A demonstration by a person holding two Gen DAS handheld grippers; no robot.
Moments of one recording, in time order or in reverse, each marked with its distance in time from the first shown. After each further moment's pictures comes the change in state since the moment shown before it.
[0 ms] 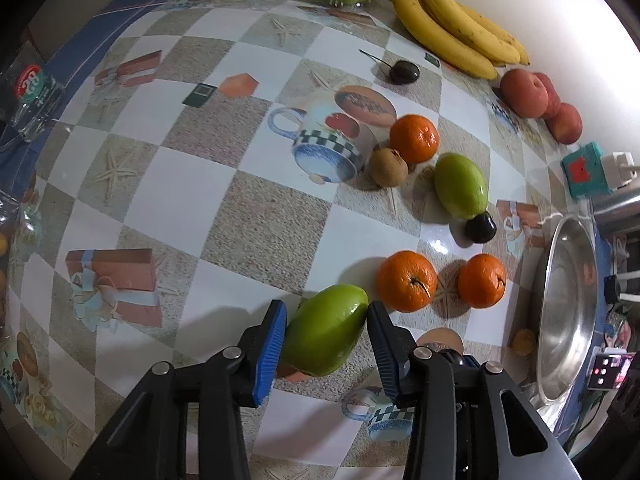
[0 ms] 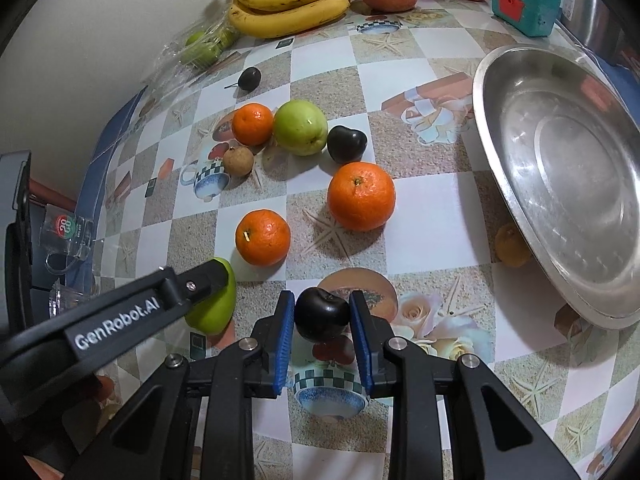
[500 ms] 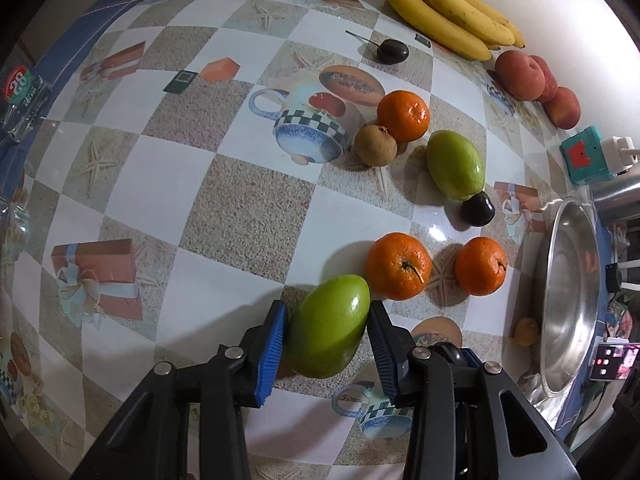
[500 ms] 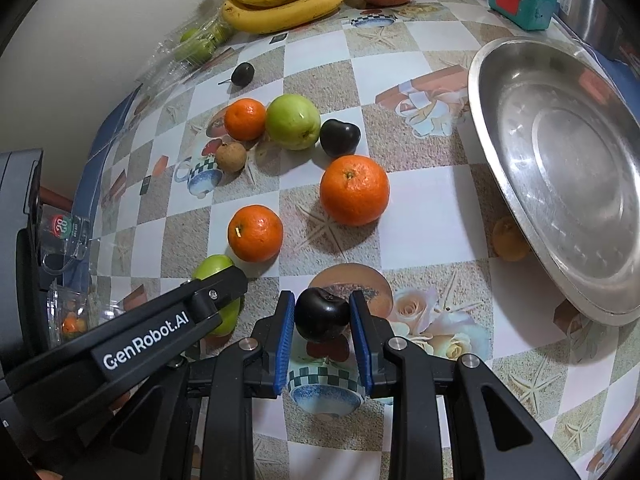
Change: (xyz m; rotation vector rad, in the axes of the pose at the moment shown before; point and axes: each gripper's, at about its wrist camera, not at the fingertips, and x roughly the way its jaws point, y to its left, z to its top) left arm 0.009 -0.010 -0.005 0.017 0.022 -0.011; right arm 0.002 -0.003 -0.002 0.009 0.013 -0.006
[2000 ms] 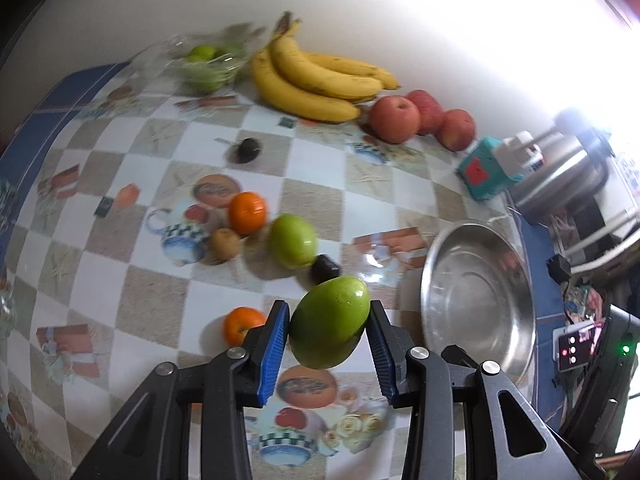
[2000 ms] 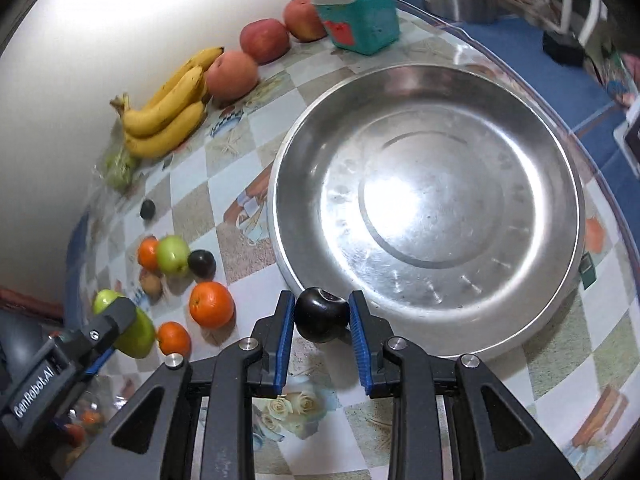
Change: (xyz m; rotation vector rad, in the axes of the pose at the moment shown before) left arm -0.058 -0.086 0.000 0.211 -0.244 -0.159; right arm -0.069 -0.097 0.015 0.309 -0.180 -0.077
